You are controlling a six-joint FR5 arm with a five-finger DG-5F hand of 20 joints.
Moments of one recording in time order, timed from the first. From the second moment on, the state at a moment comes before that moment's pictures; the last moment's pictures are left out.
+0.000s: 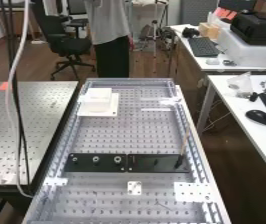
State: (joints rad) arm 1.57 -1.56 -1.60 -3.10 -1.55 -0.68
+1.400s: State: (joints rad) arm 1.54 -1.61 -1.98 -2.55 -1.34 -0.01
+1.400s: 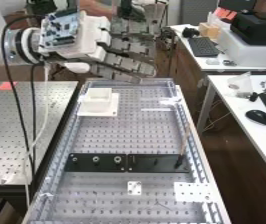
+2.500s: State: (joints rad) arm 1.44 -1.92 -1.90 -2.47 -1.27 0.46
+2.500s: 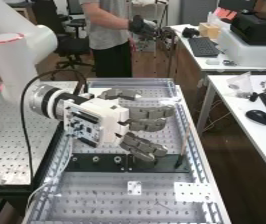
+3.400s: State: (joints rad) arm 1.34 -2.18 -1.68 -2.42 -1.42 0.44
